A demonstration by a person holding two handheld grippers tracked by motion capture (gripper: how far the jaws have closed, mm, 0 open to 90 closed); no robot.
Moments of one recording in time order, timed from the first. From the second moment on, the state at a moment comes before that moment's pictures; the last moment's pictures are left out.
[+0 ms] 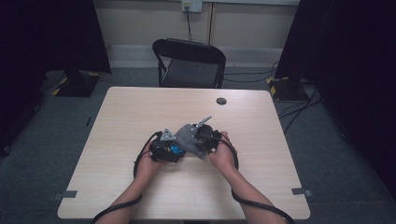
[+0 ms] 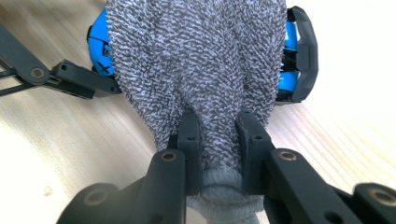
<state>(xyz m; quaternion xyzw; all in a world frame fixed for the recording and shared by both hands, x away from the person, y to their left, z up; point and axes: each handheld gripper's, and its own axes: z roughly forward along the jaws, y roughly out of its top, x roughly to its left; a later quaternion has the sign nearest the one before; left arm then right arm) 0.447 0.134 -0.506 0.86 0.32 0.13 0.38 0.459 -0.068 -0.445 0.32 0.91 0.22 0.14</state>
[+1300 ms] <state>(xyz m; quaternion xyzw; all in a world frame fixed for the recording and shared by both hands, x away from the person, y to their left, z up) 0.447 0.134 -0.506 0.86 0.32 0.13 0.38 0.476 -0.092 -0.437 0.37 0.89 0.20 0.18</state>
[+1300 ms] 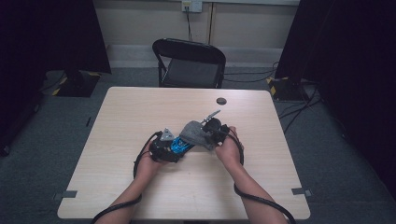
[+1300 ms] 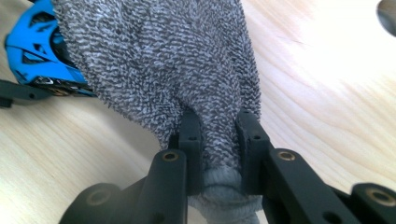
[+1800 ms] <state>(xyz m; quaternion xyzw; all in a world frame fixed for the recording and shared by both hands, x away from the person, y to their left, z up) 0.447 0.134 -0.506 0.86 0.32 0.13 0.38 0.483 -0.117 -0.442 0.40 0.88 0.20 0.18</state>
